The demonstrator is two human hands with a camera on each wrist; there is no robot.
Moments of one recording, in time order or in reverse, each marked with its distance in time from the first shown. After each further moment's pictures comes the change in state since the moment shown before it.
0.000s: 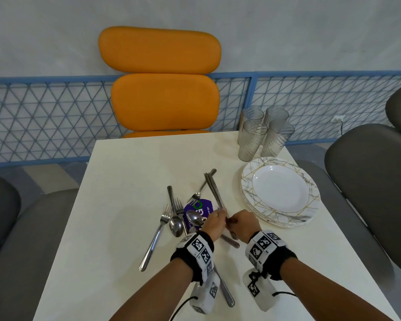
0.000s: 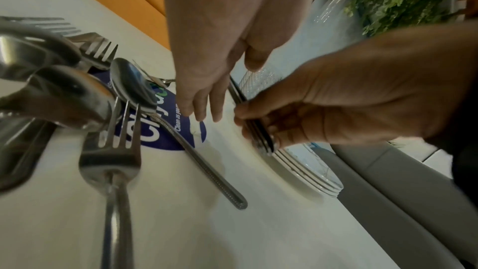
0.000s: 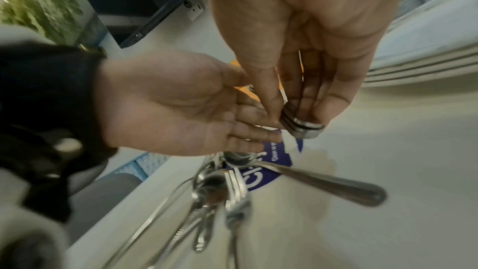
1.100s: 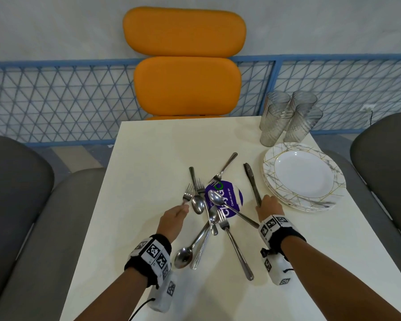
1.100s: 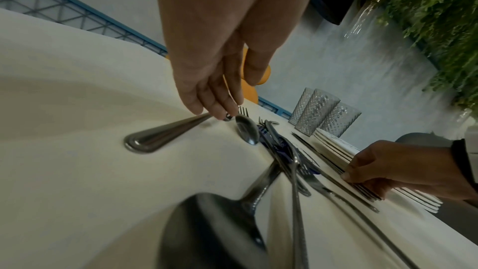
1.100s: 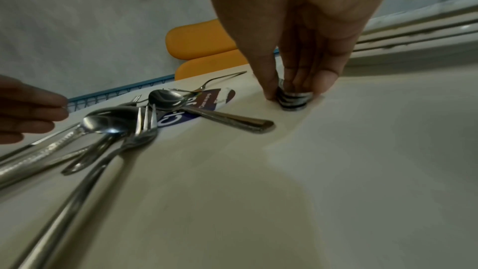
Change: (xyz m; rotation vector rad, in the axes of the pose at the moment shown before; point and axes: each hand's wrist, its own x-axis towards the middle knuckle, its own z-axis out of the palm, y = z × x) left_hand -0.041 -0.100 -0.117 0.012 0.329 0.030; right_hand 0.013 0.019 0.024 -0.157 0.189 0.108
